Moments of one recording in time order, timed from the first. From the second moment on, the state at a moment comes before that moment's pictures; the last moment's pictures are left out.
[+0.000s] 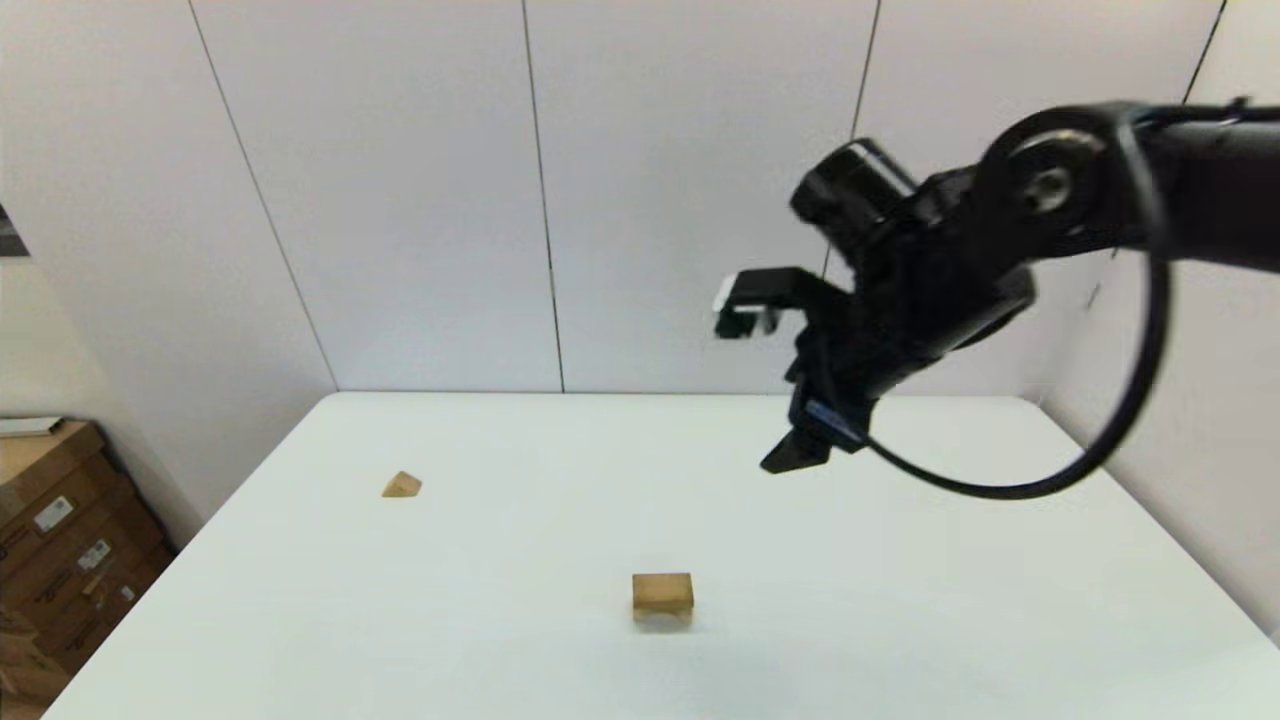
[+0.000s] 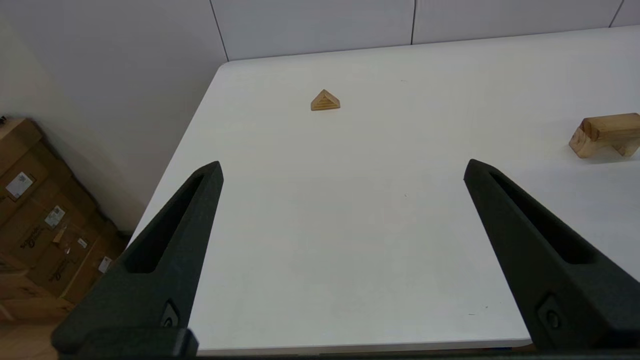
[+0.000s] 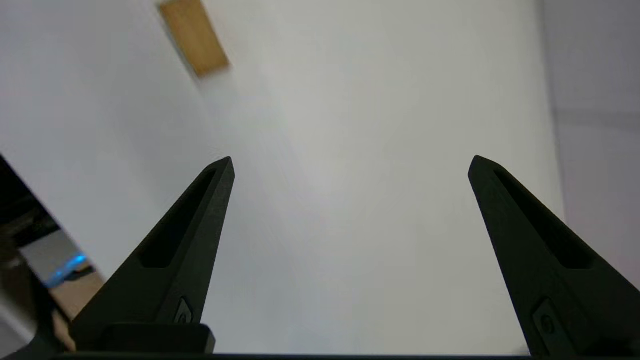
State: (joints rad) left arm -0.01 0.00 -0.04 0.11 0.00 0.06; right arm 0.52 1.96 -1.90 0.93 0.01 -0.63
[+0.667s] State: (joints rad) left arm -0.01 0.00 -0.04 0.11 0.00 0.06; right arm 0.12 1.29 -1.30 0.87 0.00 -0.54
